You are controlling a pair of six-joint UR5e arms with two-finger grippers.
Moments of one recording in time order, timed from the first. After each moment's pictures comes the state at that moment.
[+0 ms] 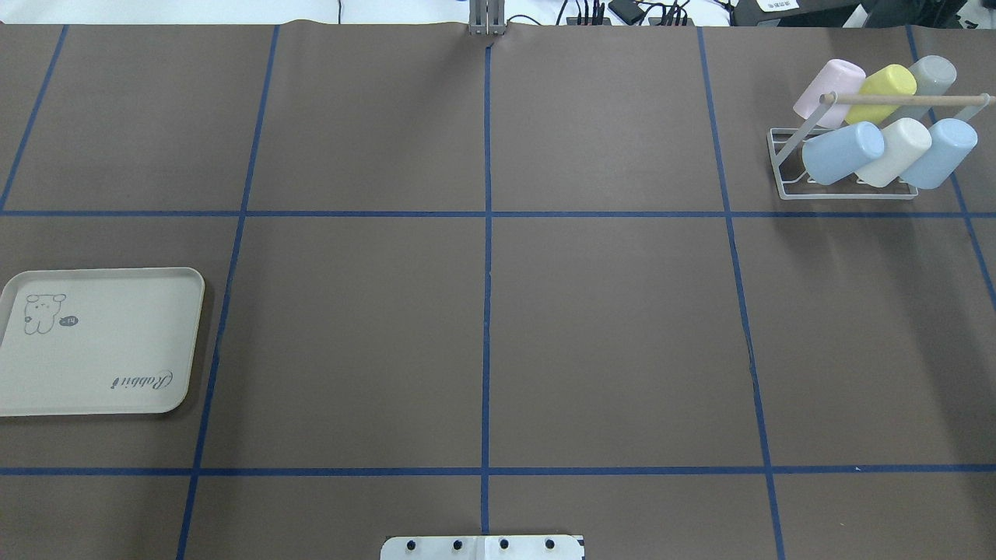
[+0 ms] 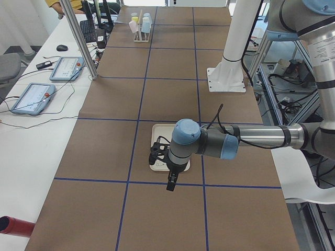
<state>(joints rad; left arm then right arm) -1.59 -1.21 -1.91 -1.76 -2.25 0.09 1.55 -1.77 1.83 -1.70 2.25 -0.11</state>
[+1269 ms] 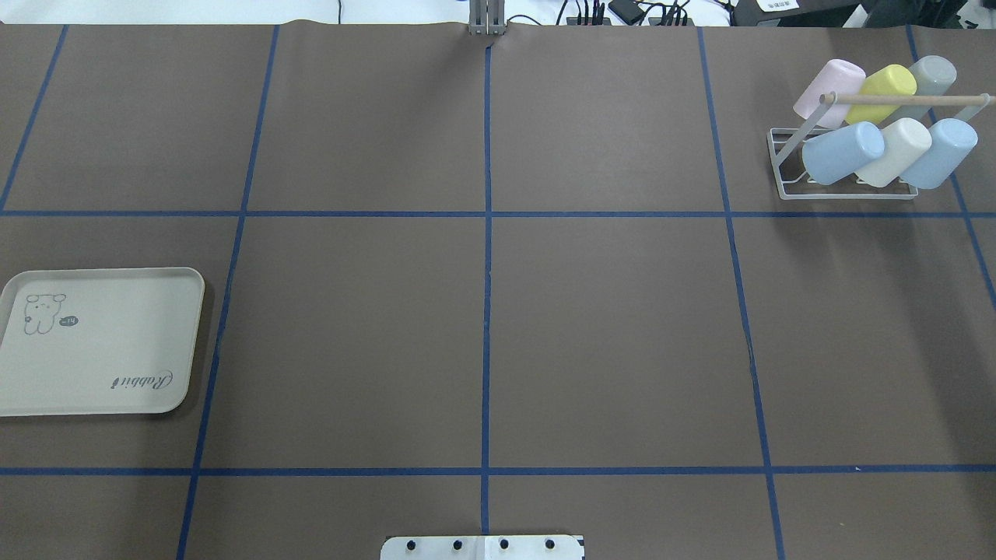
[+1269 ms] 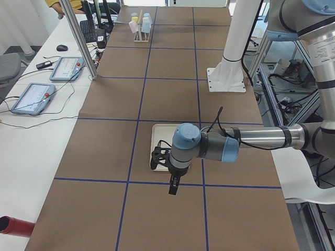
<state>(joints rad) -1.59 -1.21 -1.87 -1.76 -2.25 0.09 1.55 -1.77 1.83 -1.70 2.26 -0.11</state>
